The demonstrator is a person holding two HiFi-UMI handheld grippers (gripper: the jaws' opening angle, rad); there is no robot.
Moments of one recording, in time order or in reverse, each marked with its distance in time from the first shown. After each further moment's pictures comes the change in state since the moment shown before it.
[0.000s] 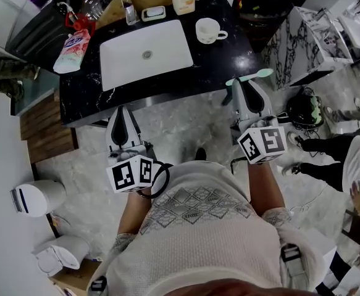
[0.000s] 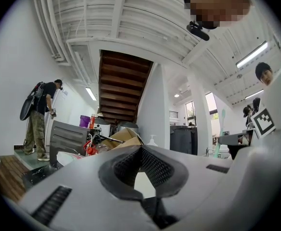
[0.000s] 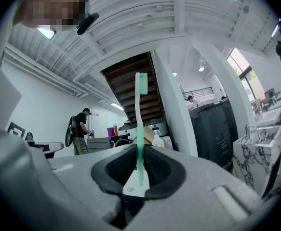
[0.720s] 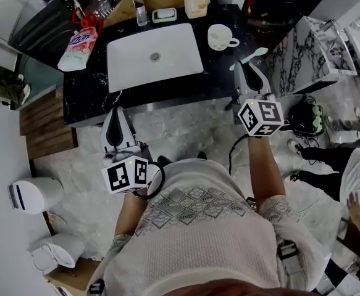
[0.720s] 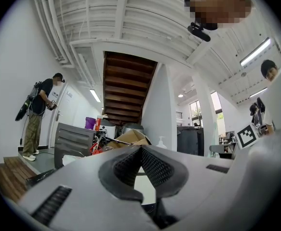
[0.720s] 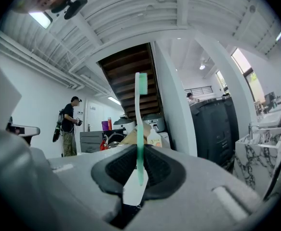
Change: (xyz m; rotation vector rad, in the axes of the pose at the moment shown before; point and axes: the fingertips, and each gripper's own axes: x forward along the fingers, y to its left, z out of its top) left arm 0.016 0.050 0.008 0.003 -0.012 0.049; right arm 0.096 -0.027 -0.036 -0.024 0.062 -0.033
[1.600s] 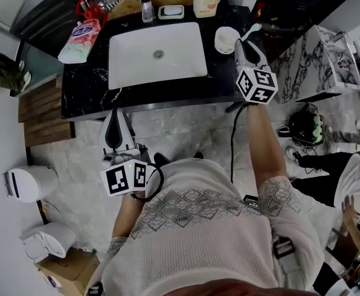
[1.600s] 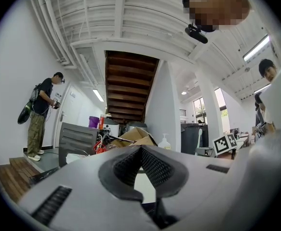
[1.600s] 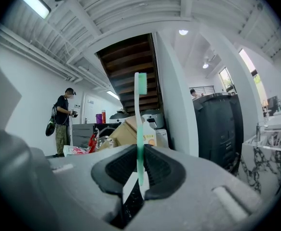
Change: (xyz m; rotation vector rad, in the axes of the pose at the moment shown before) left arm 0.014 -0.001 -0.011 0.004 0.033 0.061; right arm 0.121 -0.054 -0.035 -0.042 0.047 -0.002
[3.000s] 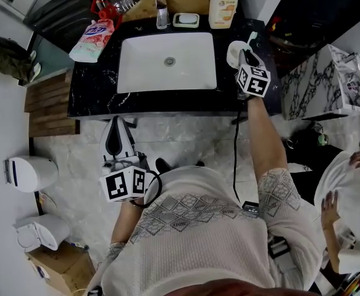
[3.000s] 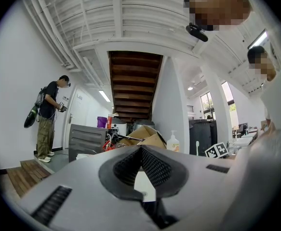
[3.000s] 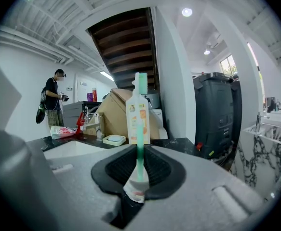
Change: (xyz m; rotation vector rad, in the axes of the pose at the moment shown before) left arm 0.000 0.023 -0.007 0.036 0.003 0.088; right arm 0.088 -0.038 -0.092 -0.015 0.227 -0.058
